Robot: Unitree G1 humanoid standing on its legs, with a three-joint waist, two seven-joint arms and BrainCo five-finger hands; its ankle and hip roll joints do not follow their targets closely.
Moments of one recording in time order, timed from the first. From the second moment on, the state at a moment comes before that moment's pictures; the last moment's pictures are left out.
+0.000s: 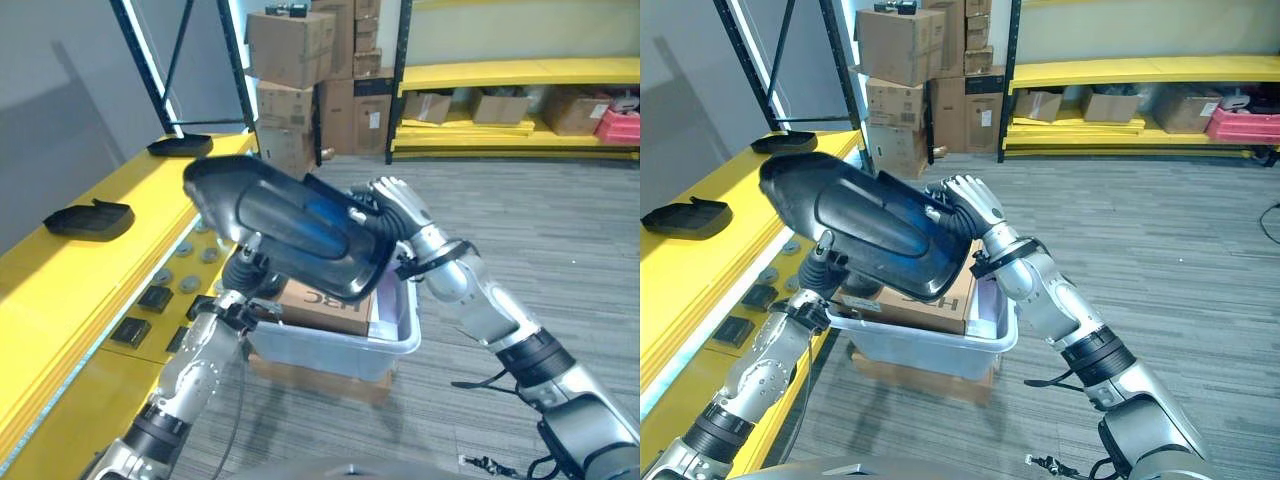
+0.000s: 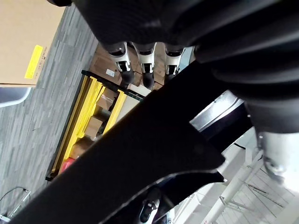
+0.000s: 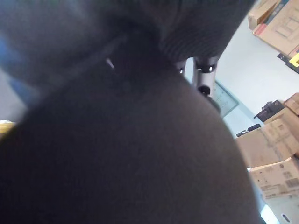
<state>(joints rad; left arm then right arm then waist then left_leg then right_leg) -0.10 0.35 -0.36 -0.08 -0.96 -0.08 0.02 -0.47 -0.68 0.44 -0.07 -0.39 -0.15 -0.16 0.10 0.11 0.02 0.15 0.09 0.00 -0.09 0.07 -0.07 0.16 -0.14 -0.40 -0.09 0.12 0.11</state>
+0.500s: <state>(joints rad) -0.10 0.41 -0.35 -0.02 -0.77 -0.08 0.06 -0.53 -0.76 0.54 -0.13 -0.19 -0.15 0.02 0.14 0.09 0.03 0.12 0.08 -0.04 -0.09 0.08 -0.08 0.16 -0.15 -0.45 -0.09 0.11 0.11</state>
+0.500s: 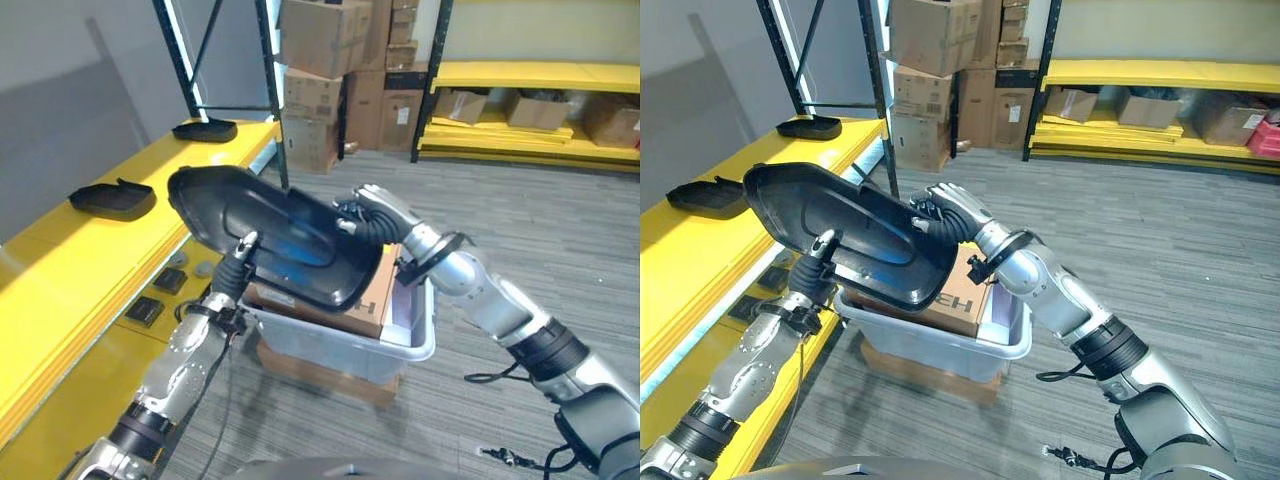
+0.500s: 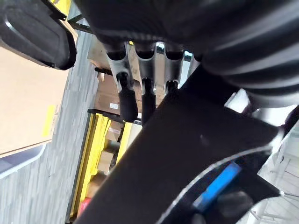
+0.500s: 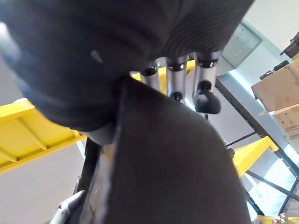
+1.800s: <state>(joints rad) 0.11 0.34 -0.05 0.01 0.03 -0.20 0.46 -0.07 -0.50 0.24 -0.15 0.18 -0.33 -0.06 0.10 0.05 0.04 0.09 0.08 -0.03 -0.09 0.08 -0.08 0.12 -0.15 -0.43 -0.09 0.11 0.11</state>
